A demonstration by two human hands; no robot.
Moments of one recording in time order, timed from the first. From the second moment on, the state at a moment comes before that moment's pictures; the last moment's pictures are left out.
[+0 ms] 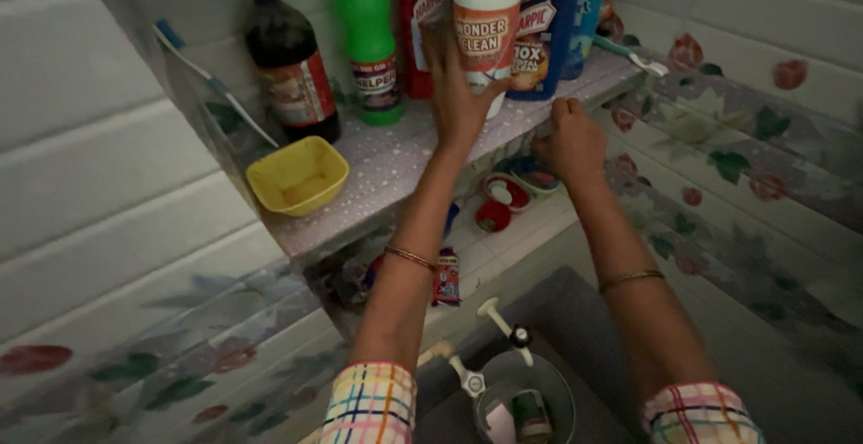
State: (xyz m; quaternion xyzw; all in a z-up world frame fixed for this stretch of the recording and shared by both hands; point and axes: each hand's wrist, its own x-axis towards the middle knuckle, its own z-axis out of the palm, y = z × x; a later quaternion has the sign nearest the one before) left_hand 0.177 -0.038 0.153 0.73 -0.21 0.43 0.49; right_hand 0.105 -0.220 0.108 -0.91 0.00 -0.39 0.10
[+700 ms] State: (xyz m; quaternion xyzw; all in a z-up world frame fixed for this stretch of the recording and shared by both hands) left_hand 0.082 -0.018 0.131 0.93 -0.11 0.33 0.08; right_hand 0.111 -0.233 0.086 -0.90 -0.03 -0.43 0.10
